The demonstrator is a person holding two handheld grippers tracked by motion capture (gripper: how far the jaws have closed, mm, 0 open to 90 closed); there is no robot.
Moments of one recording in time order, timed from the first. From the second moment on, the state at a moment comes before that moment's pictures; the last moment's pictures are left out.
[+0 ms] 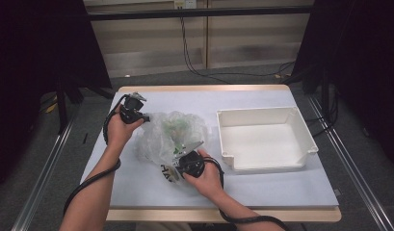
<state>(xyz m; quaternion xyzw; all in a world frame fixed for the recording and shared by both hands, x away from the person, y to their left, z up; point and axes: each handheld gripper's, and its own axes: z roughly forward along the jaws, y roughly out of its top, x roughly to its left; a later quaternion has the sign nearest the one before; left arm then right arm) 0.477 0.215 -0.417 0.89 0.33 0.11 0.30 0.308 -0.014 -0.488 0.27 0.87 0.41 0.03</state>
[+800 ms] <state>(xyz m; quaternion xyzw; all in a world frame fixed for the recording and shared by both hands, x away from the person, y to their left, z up) 0.512 0.205 -0.442 0.88 0.36 0.12 0.28 0.282 -0.009 -0.487 0.24 0.88 0.42 0.02</state>
